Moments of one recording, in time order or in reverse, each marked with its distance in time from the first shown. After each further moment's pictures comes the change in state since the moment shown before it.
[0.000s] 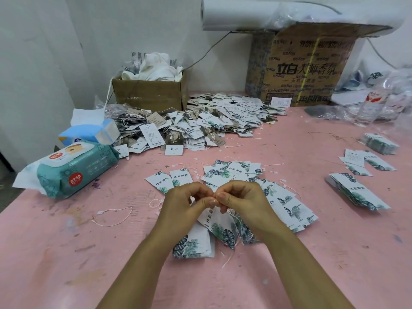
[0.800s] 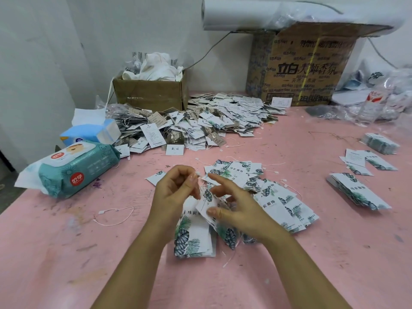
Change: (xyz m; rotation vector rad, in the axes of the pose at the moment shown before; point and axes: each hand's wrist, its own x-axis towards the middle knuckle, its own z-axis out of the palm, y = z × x) left_hand 0.004 0.000 -0.007 -0.590 0.165 -0.086; right_hand 0.000 0.006 -0.001 -0.467 -0.109 0.084
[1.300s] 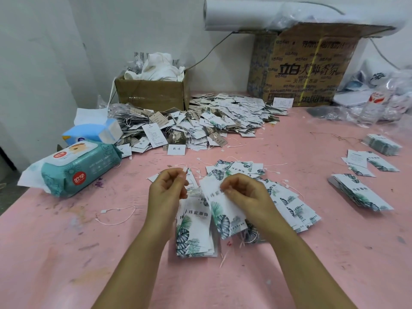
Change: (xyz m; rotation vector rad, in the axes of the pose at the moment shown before) left_hand 0.008 -0.010 -0.008 0.115 0.300 -0.142; right_hand 0.002 -0.002 -0.005 0.317 0.199 -0.024
